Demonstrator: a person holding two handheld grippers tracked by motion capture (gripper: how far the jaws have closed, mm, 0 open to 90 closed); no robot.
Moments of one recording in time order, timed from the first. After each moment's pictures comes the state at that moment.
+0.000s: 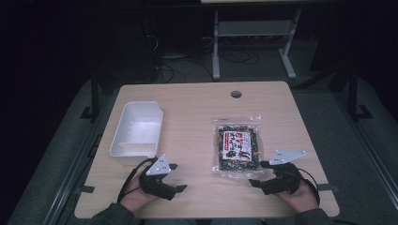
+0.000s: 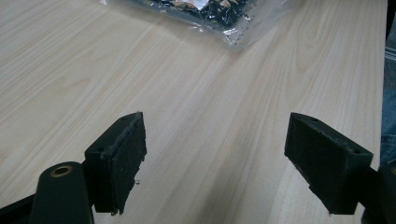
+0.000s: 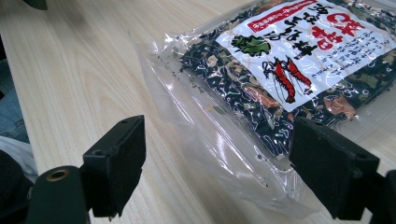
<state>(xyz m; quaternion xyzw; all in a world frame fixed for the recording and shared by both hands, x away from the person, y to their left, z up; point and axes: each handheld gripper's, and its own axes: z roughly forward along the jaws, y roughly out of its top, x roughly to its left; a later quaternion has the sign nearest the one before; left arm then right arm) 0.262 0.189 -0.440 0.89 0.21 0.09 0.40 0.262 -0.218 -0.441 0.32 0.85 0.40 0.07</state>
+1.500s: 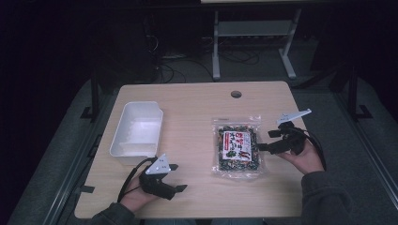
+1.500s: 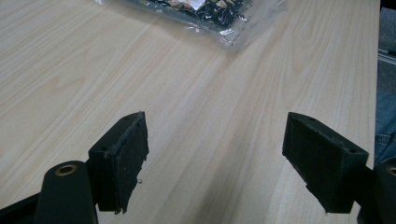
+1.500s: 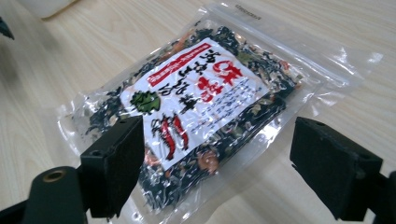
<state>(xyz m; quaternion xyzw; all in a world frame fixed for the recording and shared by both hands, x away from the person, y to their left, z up) 0.264 0.190 -0.440 0.89 0.21 0.08 0.40 0.363 -0.249 -0.403 0.38 0.84 0.38 0.05</state>
